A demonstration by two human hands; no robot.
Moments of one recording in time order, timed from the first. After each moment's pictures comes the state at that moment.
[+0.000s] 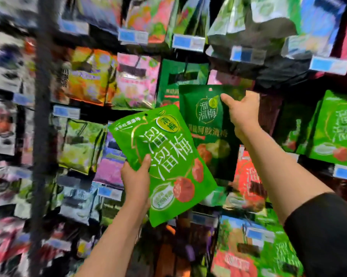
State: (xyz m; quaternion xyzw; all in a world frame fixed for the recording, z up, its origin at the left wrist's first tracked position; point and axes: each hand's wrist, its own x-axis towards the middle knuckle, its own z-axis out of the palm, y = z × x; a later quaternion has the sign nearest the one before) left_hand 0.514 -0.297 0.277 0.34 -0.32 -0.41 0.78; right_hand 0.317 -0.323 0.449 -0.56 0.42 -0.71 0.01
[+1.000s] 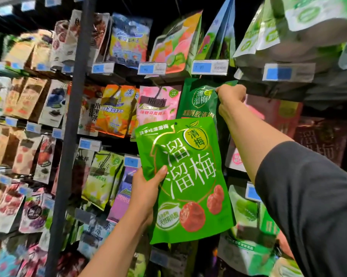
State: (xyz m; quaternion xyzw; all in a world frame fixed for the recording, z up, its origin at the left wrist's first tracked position) left_hand 0.521 -0.369 0.324 0.29 -0.42 -0.38 0.77; right_hand 0.378 -0.483 0.565 -0.45 0.43 -0.76 0.18
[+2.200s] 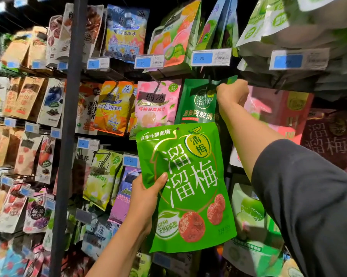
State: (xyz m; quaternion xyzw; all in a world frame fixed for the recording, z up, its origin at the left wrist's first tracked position) left_hand 0.521 -0.380 0.308 0.30 -0.44 -0.39 0.76; right_hand 0.374 -0.496 0.552 -0.47 0.51 -0.72 0.04
